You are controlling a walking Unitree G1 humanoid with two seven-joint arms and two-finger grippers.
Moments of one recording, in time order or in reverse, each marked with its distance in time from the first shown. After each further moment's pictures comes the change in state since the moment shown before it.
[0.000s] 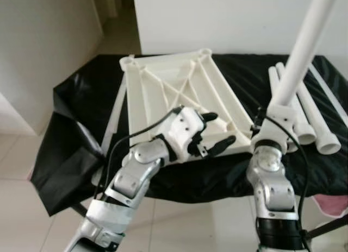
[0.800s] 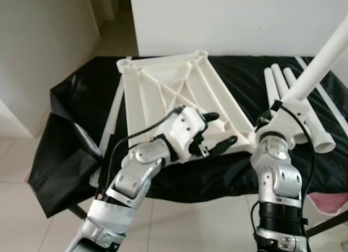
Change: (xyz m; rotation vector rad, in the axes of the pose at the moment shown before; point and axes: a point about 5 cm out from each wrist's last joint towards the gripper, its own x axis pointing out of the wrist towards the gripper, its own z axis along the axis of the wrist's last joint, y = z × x) left arm 0.002 -0.002 0.002 -0.004 -0.008 -0.003; right arm 0.021 0.000 0.011 0.062 0.103 -0.034
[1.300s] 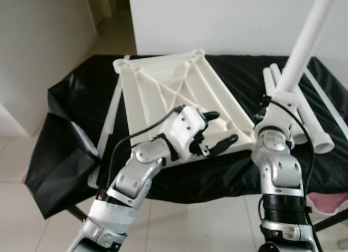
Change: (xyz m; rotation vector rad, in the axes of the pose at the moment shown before) left arm 0.000 0.002 0.001 0.001 -0.006 0.012; right arm 0.004 0.009 -0.002 -0.196 -0.022 0.064
